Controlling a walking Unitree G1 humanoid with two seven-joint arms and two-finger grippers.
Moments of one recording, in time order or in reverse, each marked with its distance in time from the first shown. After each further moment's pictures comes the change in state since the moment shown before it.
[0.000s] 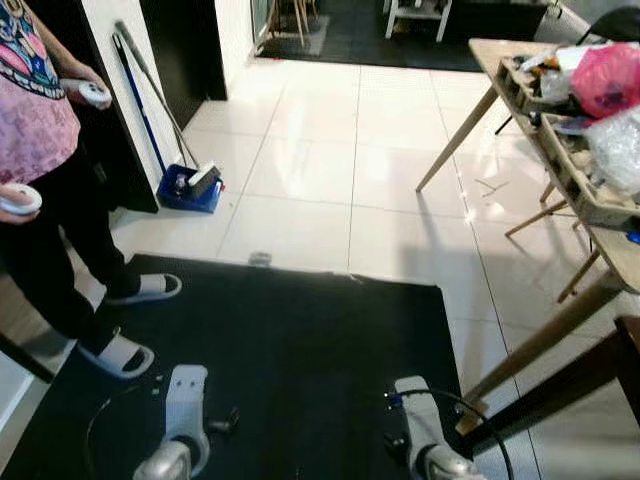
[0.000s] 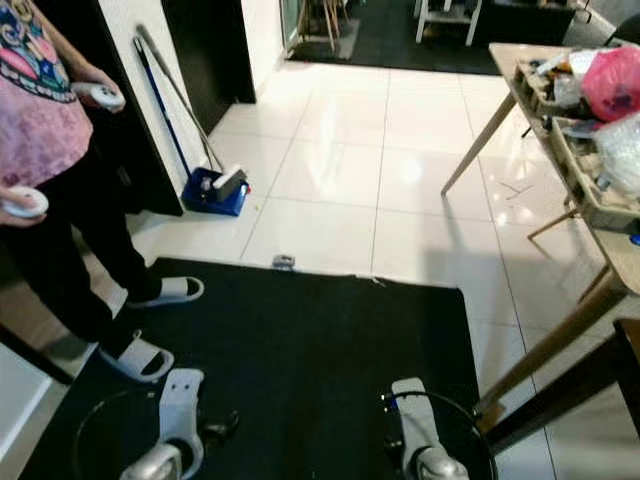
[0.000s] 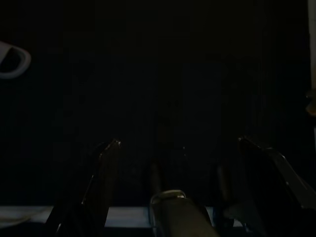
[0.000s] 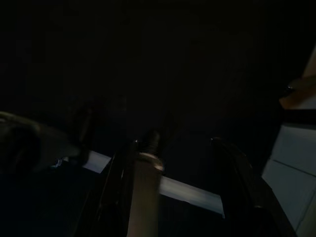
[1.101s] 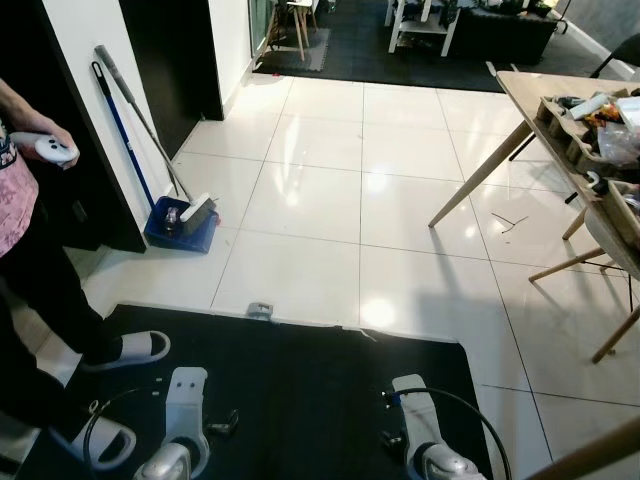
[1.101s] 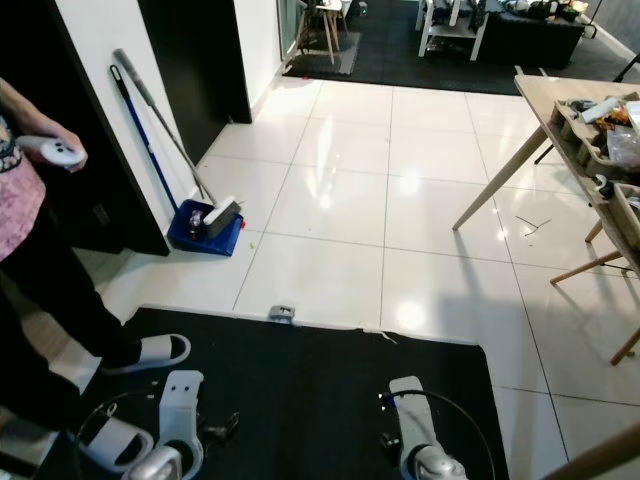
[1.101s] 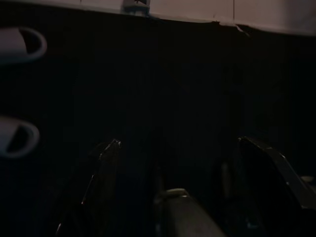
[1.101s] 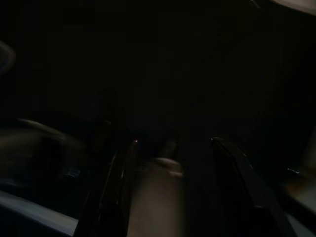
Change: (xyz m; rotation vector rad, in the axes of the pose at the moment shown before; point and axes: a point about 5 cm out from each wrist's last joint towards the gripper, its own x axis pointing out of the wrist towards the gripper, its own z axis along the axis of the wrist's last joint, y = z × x) left arm -0.003 0.004 -0.004 -0.006 0.016 0.013; right arm 0.002 0.009 0.006 0.000 -0.025 0.031
